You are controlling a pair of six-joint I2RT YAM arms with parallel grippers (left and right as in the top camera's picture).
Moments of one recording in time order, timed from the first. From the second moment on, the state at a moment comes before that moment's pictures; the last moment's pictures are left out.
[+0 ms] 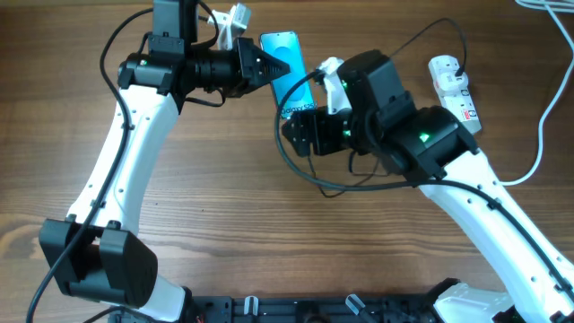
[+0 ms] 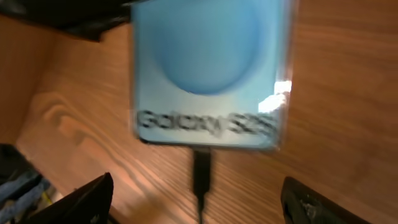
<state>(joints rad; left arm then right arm) -0.17 1.71 1.57 -0.70 0.97 -0.56 0.59 1.45 1.48 -0.90 -0.24 0.40</state>
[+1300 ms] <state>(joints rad) -0.37 2.26 1.56 -0.67 0.83 -0.35 0.34 1.45 1.47 -1.08 -0.07 0.42</state>
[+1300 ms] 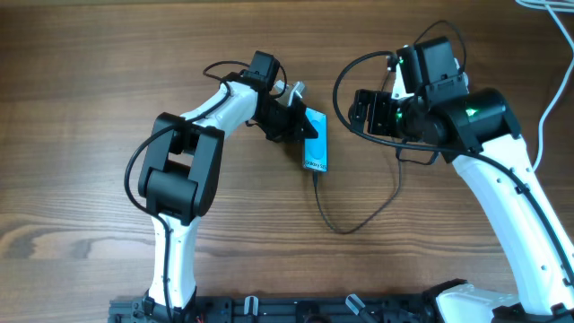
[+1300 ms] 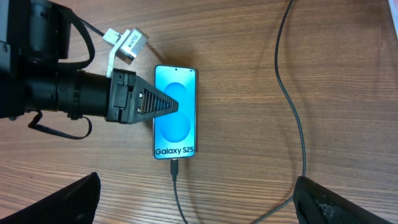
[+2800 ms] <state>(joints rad) -0.25 1.73 1.57 -0.90 0.16 -0.34 -0.24 1.75 1.82 -1.11 0.04 0.35</state>
